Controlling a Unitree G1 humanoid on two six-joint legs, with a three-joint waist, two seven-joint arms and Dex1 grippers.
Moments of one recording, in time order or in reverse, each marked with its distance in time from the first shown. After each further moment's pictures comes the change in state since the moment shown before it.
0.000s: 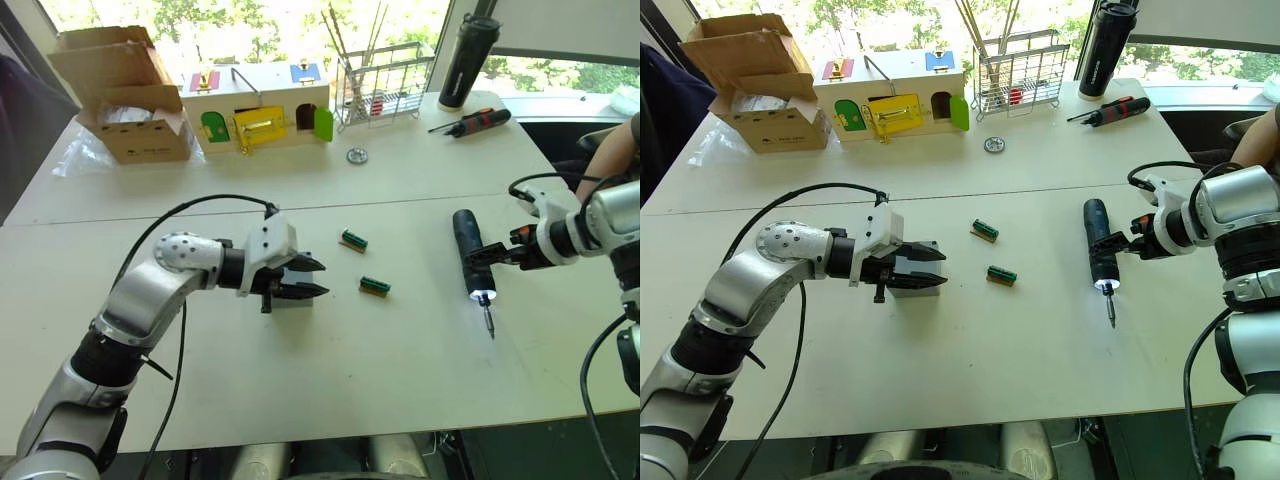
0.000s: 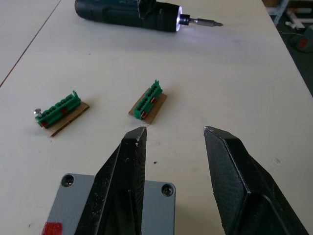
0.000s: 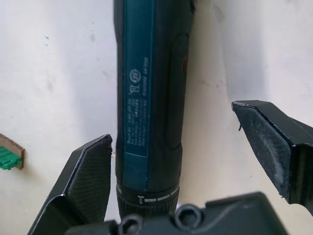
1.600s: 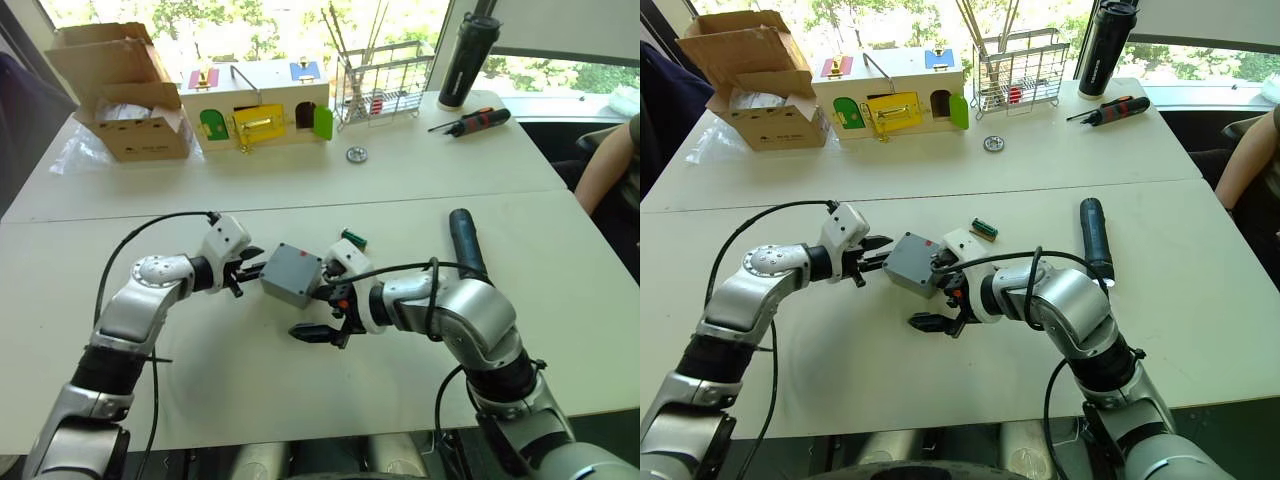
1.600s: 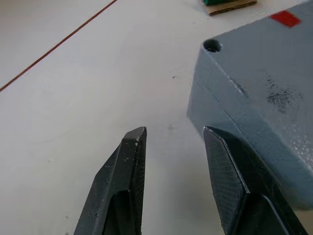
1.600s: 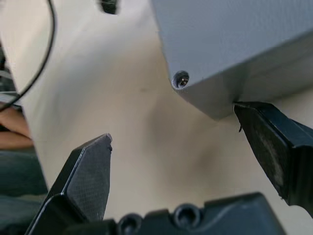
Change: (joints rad) left arm 0.083 -0.086 0.114 0.330 0.204 -0.137 0.251; right arm 0.412 0.703 0.003 -0.991 0.122 0.064 -0.378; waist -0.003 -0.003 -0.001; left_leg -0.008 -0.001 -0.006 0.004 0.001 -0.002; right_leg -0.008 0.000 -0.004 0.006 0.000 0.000
